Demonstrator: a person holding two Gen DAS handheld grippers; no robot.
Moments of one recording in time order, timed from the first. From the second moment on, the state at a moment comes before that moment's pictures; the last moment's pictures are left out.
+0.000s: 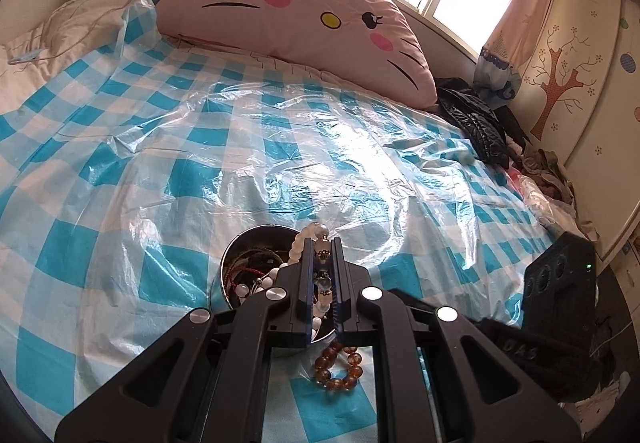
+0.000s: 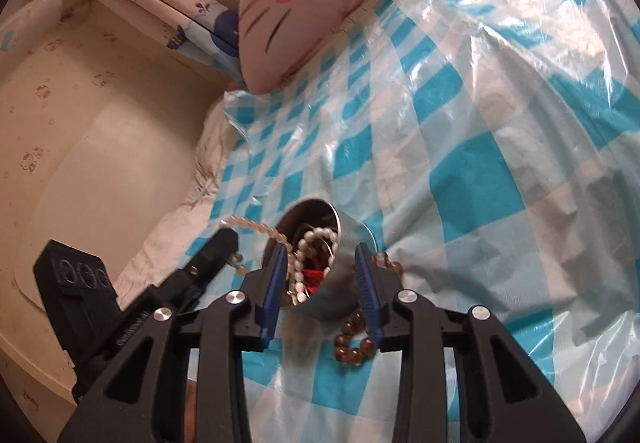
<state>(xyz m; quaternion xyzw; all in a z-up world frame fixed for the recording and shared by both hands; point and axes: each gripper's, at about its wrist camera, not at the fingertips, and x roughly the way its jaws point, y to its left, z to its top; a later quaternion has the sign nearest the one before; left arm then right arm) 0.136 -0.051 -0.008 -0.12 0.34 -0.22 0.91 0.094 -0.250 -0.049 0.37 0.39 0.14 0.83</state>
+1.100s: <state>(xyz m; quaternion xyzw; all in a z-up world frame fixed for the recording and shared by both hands) 0.107 0.015 -0.017 -0.07 0.39 -0.03 0.92 0.104 -0.211 0.013 0.34 0.28 0.22 0.87</state>
